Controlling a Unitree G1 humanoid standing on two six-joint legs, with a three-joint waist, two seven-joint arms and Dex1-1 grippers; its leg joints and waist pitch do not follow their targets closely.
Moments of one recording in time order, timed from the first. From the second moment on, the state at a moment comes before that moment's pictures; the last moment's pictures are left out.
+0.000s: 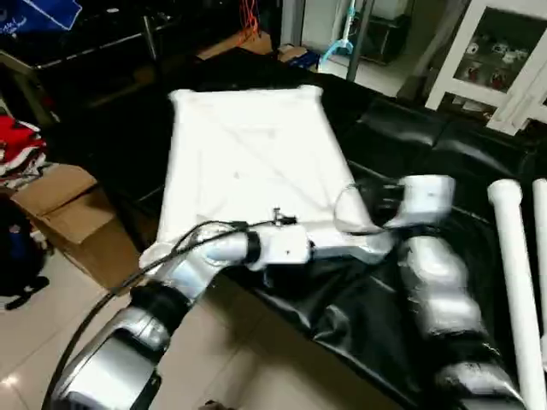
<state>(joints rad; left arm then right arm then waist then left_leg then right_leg) -0.72 0.26 -0.48 0.82 0.30 -0.50 -0.77 -0.37 -0.18 -0.17 0.45 0.13 -0.16 0.14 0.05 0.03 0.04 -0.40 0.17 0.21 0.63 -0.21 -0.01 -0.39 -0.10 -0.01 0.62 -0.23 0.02</state>
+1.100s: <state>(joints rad) -0.61 0.35 -0.15 0.65 -0.12 -0.09 -0.88 -0.32 -0.25 -0.15 0.12 0.19 0.27 0.19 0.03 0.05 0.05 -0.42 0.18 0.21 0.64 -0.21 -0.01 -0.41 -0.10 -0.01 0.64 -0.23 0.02</state>
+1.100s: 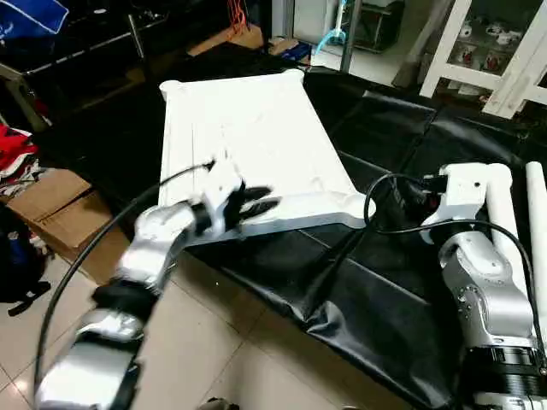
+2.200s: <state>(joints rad) -0.37 0.58 -0.27 0.26 -0.05 0.28 -1.02 -0.77 -0.29 -0.03 1.04 0.04 -0.06 0.41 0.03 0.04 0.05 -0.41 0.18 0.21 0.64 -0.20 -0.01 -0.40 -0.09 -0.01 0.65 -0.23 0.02</state>
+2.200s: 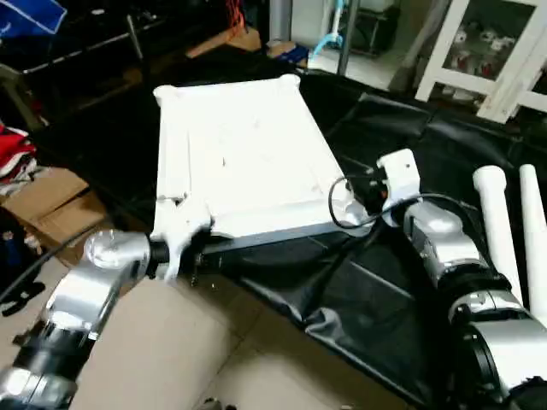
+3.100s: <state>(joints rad) -0.51 0.61 -0.29 0.63 0.12 0.04 -0.87 -0.51 -0.27 0.01 0.68 0.05 0.07 0.46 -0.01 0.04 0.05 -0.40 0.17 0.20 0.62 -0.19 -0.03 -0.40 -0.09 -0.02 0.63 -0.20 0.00</state>
